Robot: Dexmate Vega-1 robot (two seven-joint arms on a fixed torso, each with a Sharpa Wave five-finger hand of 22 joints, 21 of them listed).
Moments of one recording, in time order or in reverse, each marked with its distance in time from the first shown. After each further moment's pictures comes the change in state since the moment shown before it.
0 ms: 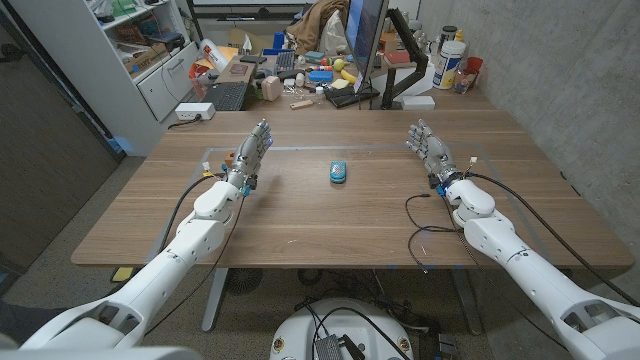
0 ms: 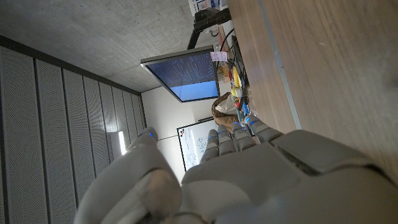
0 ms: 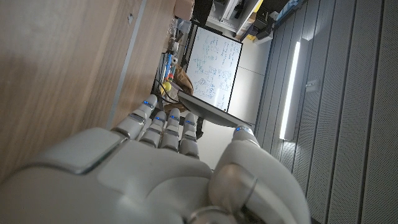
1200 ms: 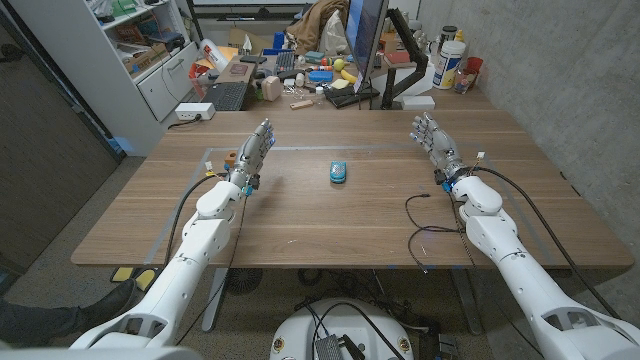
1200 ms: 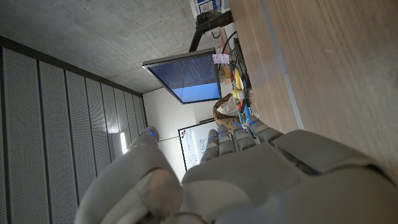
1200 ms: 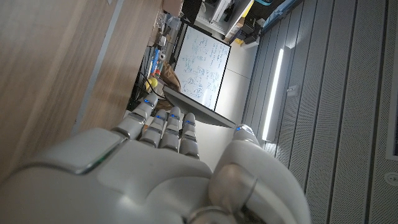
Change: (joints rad) left arm 0.039 -0.188 -0.220 -0.018 0.222 0.098 -0.131; left_hand 0.009 0.009 0.000 0.000 0.000 0.000 0.000 0.000 0.000 0.005 -0.005 0.000 0.000 -0.005 -0.005 0.000 0.000 -0.004 -0.003 0.000 0.000; right arm -0.021 0.160 0.236 0.023 -0.211 0.021 0.170; right_hand -0.002 -0.002 0.000 0.000 0.000 0.009 -0.009 0.000 0.000 0.020 -0.005 0.000 0.000 0.027 -0.006 0.000 0.004 0.024 -0.002 0.006 0.000
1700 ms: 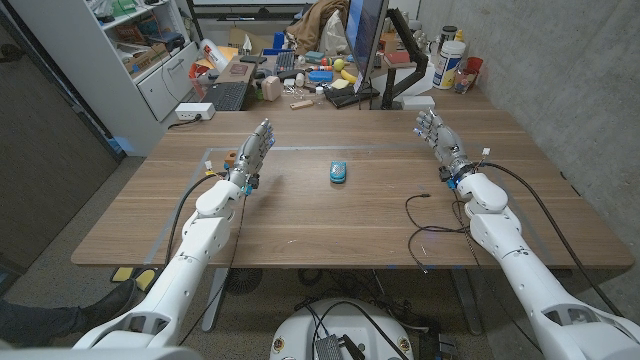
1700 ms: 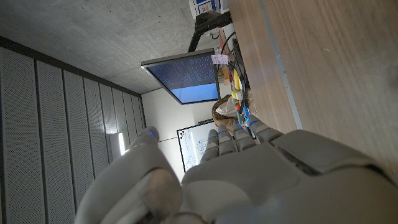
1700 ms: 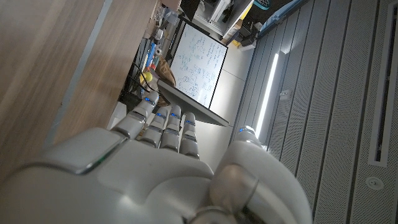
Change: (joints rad) left arm -0.010 -0.020 -0.026 0.011 0.021 0.019 -0.025; left_hand 0.003 0.003 0.000 0.000 0.000 0.006 -0.006 0.000 0.000 0.000 0.000 0.000 0.000 0.000 0.000 0.000 0.000 0.000 0.000 0.000 0.000; right arm 0.014 0.005 0.034 0.025 -0.055 0.049 0.025; right_hand -0.018 -0.018 -0.012 0.004 0.000 0.002 -0.010 0.000 0.000 0.021 -0.011 0.008 0.000 0.025 -0.014 0.007 0.001 0.025 0.000 0.008 0.000
